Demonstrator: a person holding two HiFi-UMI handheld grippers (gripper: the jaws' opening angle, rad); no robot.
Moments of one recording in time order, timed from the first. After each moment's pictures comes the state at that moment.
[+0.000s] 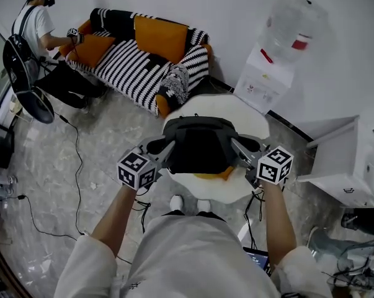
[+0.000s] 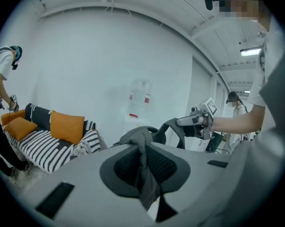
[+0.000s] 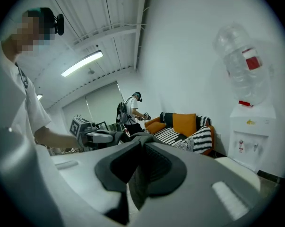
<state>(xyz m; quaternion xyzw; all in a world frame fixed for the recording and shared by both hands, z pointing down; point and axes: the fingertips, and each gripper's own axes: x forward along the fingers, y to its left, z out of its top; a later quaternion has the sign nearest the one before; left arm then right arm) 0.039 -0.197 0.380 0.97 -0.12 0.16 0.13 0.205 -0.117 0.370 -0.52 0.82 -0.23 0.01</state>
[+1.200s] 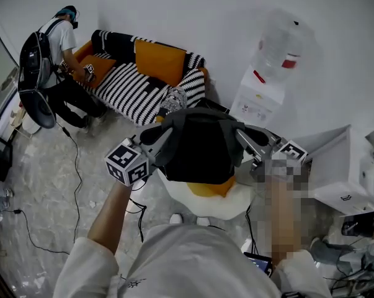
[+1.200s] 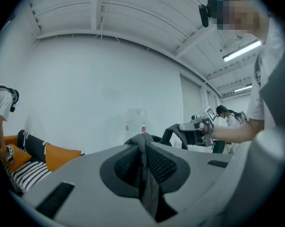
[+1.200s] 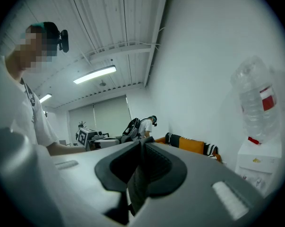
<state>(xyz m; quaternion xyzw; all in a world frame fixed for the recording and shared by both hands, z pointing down) 0.042 -0.228 0.245 0.99 -0.11 0.04 0.05 0.199 -0.130 0.227 -0.52 0.84 -0.13 0.06</state>
